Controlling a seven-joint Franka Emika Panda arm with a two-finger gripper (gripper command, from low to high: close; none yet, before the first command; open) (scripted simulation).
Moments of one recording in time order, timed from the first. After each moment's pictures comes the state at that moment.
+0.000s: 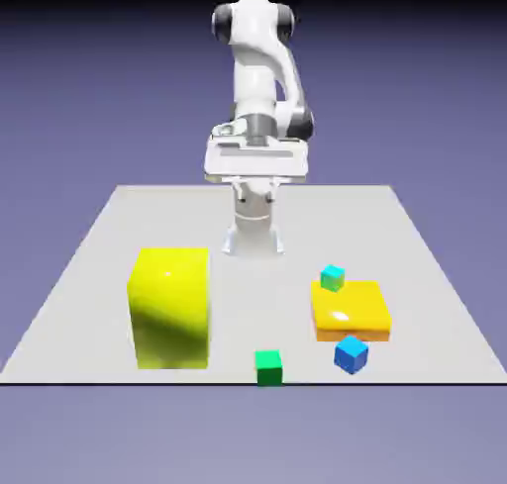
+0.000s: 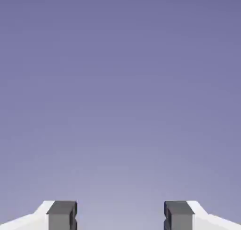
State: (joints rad) arm 0.00 -0.53 0.02 -2.78 0.01 3.00 0.77
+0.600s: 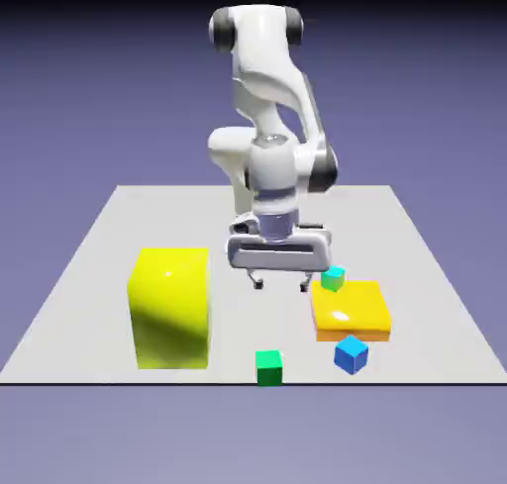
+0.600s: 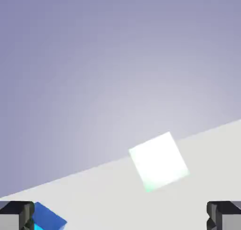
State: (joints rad) arm -0.21 0.13 0.31 -2.32 0.15 2.51 1.17
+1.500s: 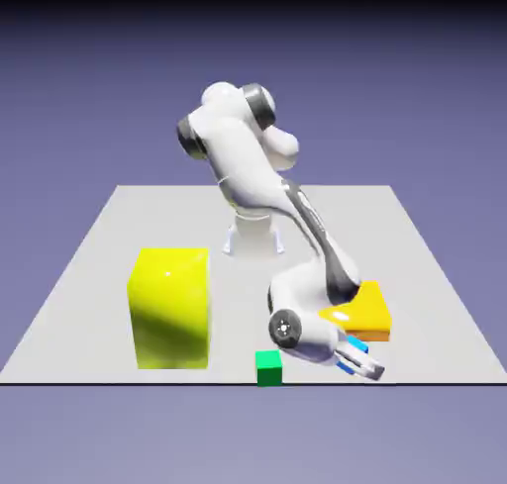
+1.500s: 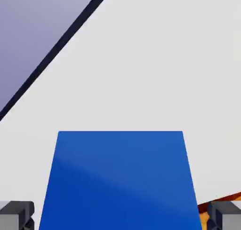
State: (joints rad) arm -0.38 0.85 0.61 -1.87 0.30 2.09 1.57
